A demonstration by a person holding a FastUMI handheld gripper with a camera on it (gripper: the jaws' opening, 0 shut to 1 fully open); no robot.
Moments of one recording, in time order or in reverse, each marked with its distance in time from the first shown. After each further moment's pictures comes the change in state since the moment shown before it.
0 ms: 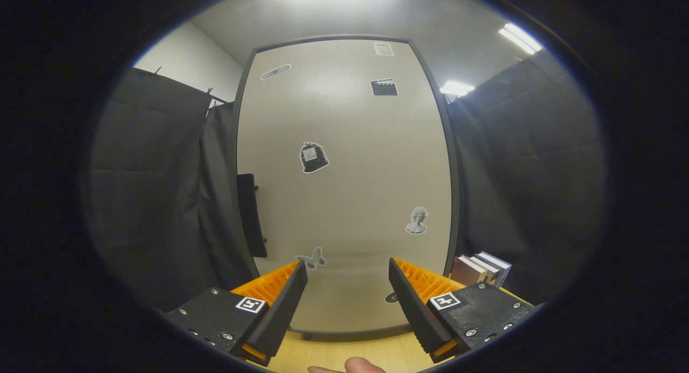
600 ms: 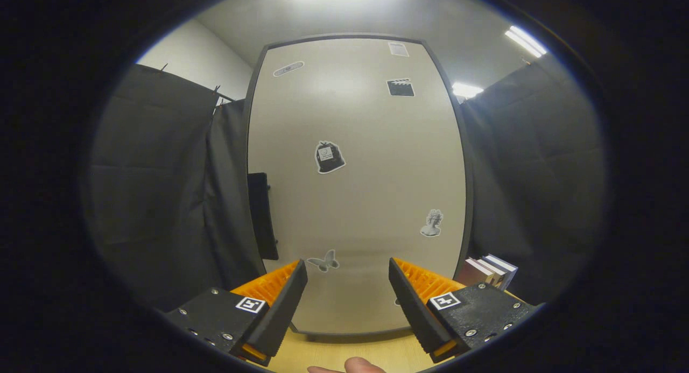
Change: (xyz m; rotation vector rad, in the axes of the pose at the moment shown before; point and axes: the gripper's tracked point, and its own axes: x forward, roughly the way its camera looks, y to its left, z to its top) arm 0.009 0.024 0.004 -0.021 -0.005 0.034
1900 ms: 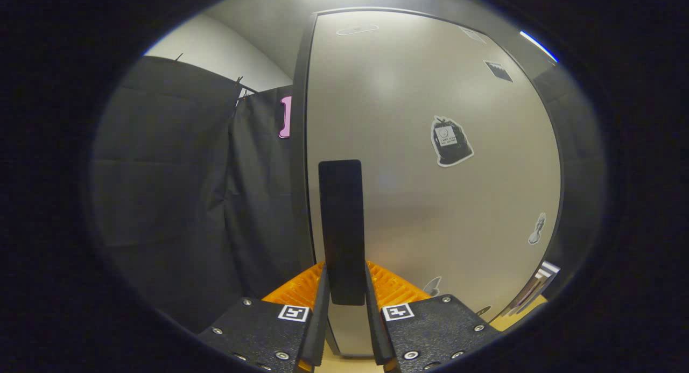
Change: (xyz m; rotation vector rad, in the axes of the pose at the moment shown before) arm 0.096 0.114 -0.003 -0.044 0.009 0.112
